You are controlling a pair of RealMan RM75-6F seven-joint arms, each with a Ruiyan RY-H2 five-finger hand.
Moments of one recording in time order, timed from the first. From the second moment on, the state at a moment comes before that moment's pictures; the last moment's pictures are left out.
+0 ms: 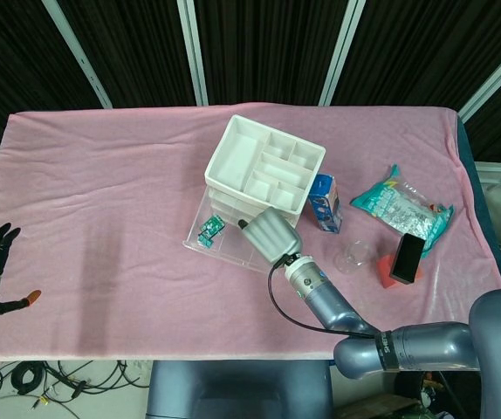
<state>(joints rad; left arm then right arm) -0.13 -1.12 -0.08 -1.65 1.41 1.43 0.00 1.20 -1.41 0.10 -1.80 -0.67 1.08 -1.00</state>
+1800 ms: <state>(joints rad) -0.12 -1.14 -0.07 -1.65 1.44 1.46 0.04 0.70 -0.74 -0.05 -2.14 -1.27 1.36 -0.56</state>
